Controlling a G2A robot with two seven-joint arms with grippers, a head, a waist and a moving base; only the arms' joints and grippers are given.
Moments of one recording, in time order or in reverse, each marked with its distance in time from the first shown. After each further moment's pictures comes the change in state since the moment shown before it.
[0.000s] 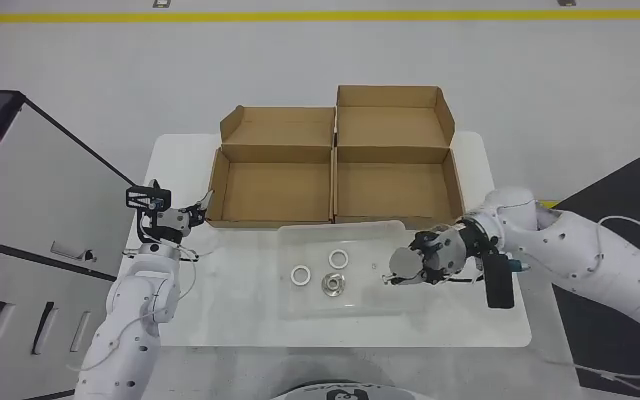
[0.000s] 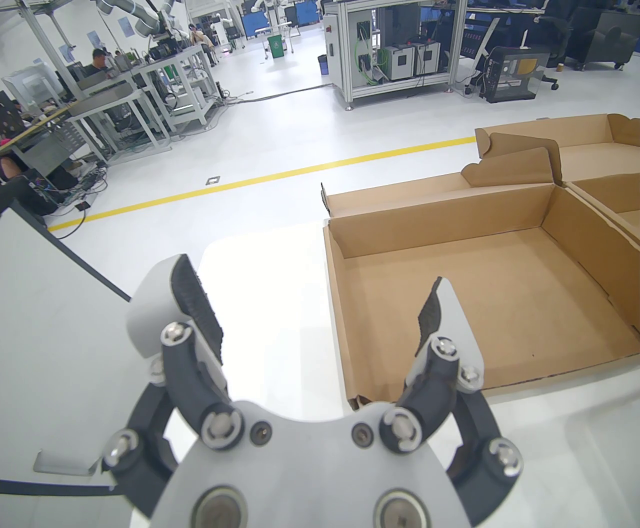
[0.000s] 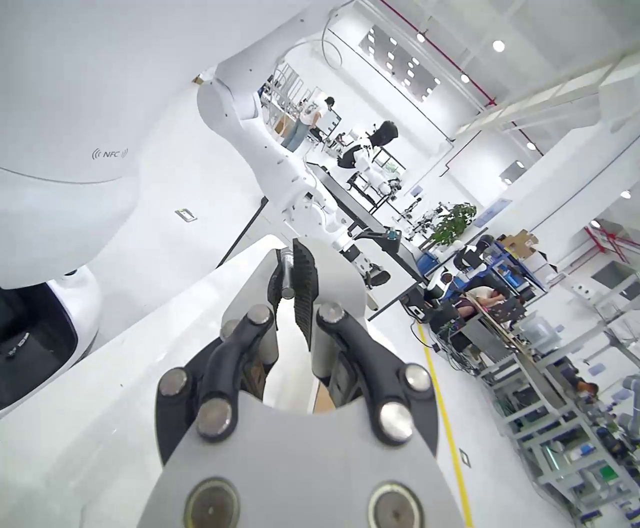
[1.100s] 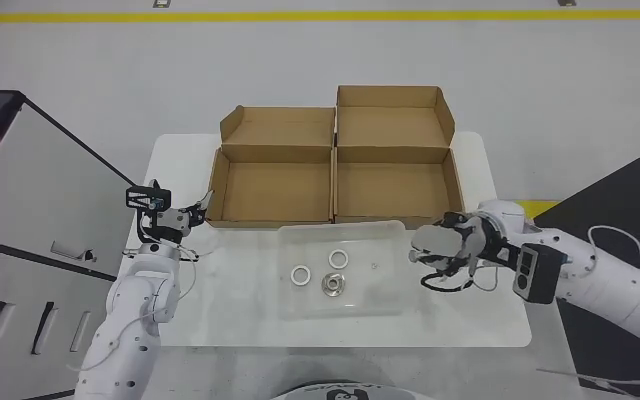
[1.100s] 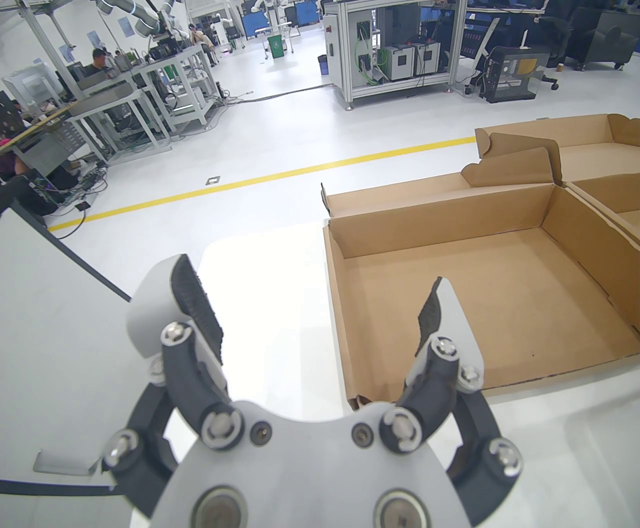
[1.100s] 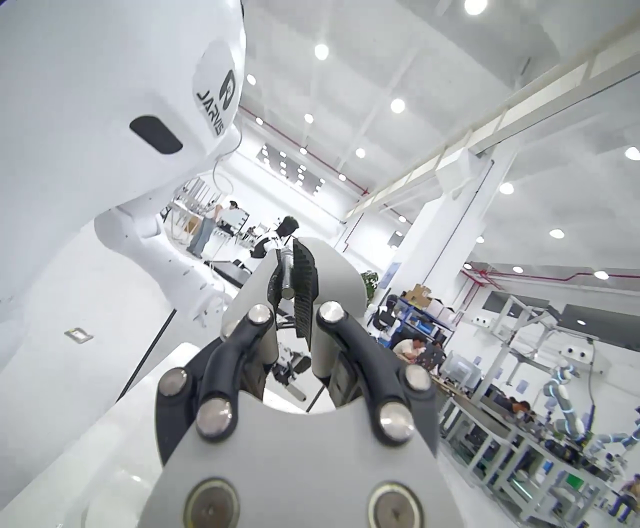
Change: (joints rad) left arm 0.000 0.000 0.000 0.000 0.000 0.000 0.000; right arm -0.054 -0.026 0.016 -0.074 0.383 0.167 -0.168
